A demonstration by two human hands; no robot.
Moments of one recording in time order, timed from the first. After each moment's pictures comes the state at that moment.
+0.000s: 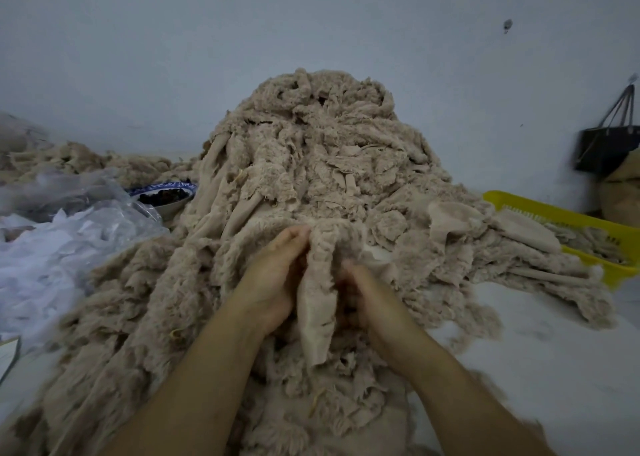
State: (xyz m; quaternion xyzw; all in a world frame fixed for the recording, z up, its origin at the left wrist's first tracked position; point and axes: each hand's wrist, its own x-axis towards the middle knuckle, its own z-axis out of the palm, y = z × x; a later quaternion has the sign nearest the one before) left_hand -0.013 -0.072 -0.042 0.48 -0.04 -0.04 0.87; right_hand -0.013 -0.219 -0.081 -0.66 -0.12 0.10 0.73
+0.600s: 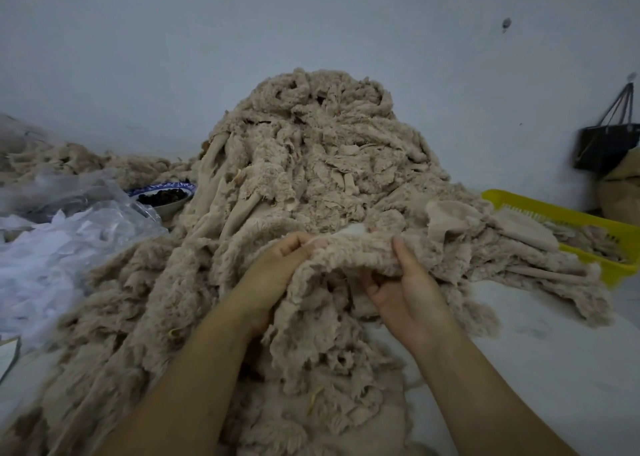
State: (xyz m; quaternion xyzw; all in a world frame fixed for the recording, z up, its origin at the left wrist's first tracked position) left_hand -0.018 -0.066 -0.042 0.61 -0.08 -0.05 0.79; right_hand 0.000 -0.246 -0.067 -0.35 0.03 0.07 0.93
